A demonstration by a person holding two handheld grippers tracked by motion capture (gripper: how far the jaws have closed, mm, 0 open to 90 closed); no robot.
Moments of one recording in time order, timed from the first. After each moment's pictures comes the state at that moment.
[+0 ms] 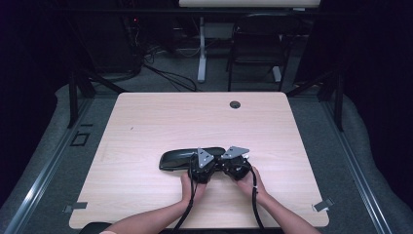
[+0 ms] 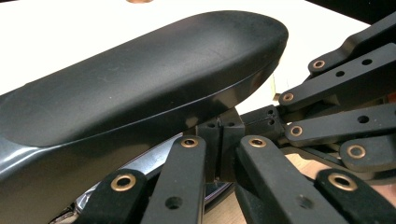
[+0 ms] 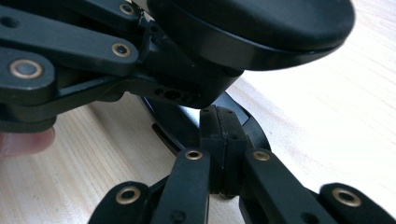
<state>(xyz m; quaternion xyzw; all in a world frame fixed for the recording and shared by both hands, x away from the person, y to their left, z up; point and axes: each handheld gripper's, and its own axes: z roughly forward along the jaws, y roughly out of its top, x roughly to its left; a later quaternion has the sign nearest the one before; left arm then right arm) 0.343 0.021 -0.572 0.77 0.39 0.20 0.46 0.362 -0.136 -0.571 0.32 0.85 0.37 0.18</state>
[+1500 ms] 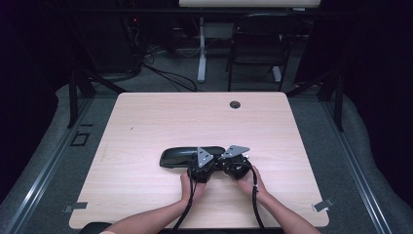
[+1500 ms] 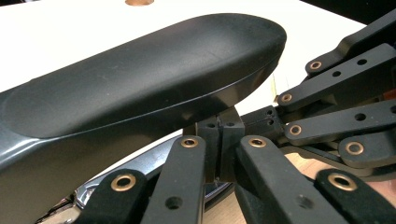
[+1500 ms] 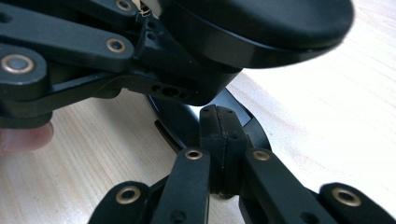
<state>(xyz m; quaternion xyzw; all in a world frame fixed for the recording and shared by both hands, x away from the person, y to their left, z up) 0.345 0.022 -0.572 0.77 0.39 0.21 0.47 0.365 -0.136 -0.571 0.32 0.85 0.37 0.17</state>
